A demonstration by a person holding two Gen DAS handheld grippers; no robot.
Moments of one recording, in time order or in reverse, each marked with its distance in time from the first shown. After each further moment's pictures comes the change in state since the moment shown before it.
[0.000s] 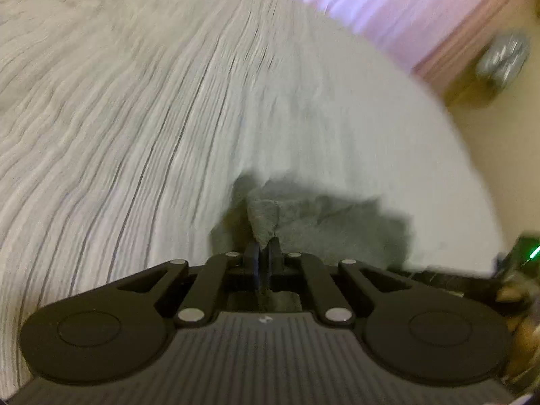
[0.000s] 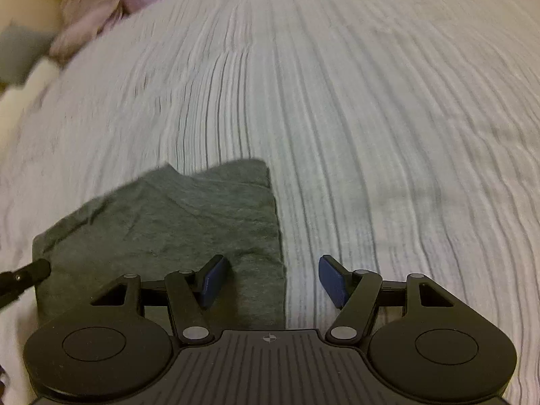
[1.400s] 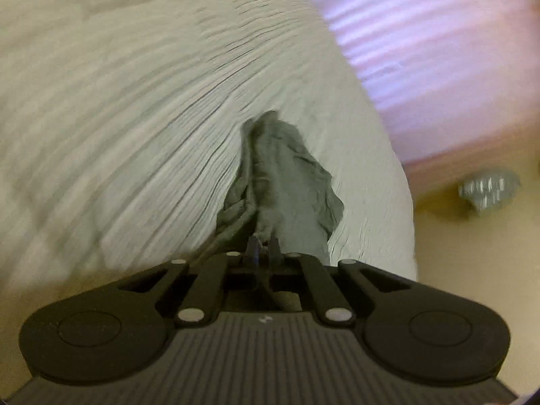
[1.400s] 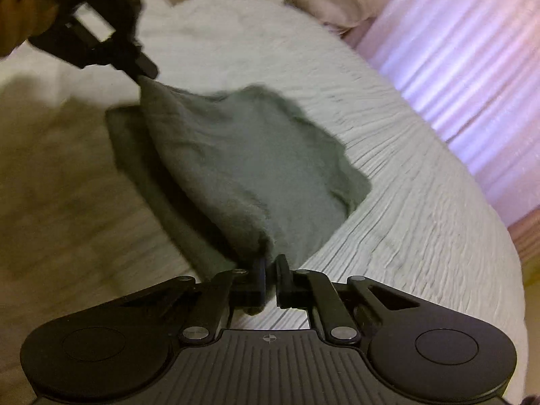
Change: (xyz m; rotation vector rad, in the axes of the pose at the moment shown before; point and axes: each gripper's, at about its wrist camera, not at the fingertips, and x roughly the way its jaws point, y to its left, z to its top) left arm -0.156 0.014 -0.167 -0.413 -0.193 -0.156; right arm -0.127 0.054 -0.231 -1.027 -0.258 -0.110
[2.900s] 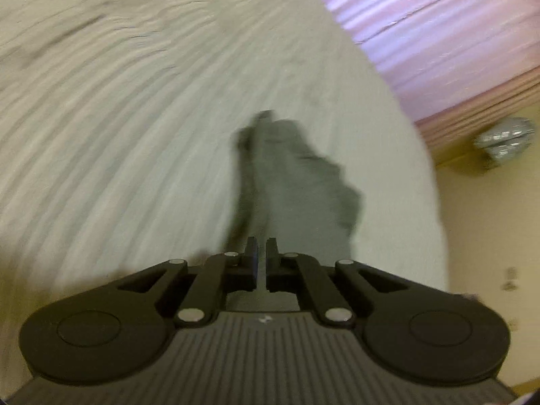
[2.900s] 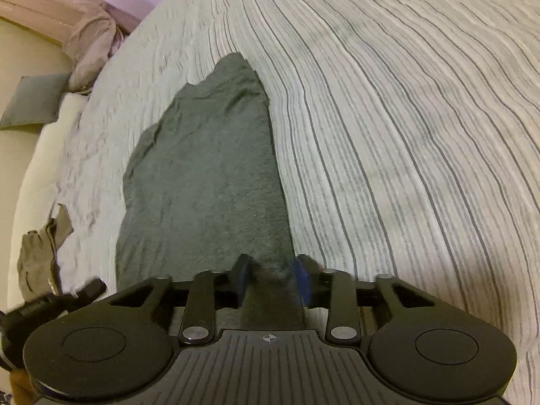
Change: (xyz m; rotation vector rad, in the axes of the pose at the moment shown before) left arm 0.065 -0.024 0.047 0.107 0.113 0.011; right arm 0.076 -0.128 -0.056 1.392 0.185 0.345
